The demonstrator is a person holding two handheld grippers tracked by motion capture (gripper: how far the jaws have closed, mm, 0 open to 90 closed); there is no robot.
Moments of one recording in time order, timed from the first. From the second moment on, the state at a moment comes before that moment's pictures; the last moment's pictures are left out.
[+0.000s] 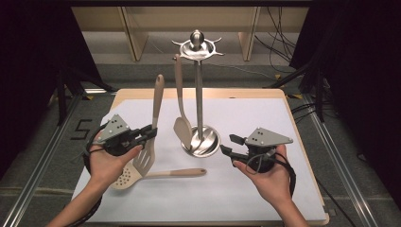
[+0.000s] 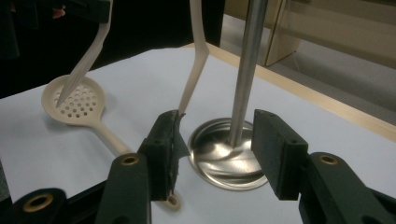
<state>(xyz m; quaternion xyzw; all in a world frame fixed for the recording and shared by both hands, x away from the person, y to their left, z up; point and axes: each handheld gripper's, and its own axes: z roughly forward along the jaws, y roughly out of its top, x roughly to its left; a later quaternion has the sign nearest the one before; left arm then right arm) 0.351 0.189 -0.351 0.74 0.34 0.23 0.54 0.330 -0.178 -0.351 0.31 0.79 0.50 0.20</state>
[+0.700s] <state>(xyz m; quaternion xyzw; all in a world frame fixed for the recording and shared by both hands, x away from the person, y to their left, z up) 0.343 0.129 -0.357 0.77 0.29 0.20 0.53 0.334 -0.145 -0.322 0.28 0.76 0.54 0.21</state>
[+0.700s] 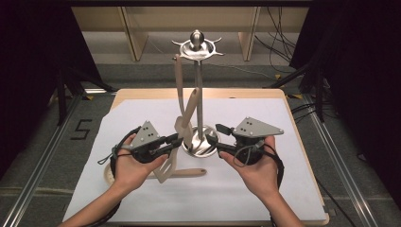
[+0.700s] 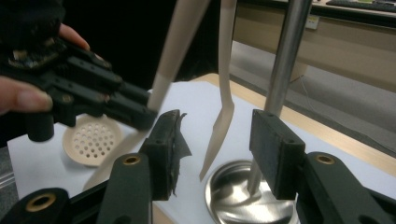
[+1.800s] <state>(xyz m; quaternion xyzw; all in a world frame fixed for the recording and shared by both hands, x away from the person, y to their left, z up) 0.331 0.079 -0.363 0.80 0.22 0.20 0.52 0.336 -0.136 -0.311 0.33 0.72 0.59 0.18</state>
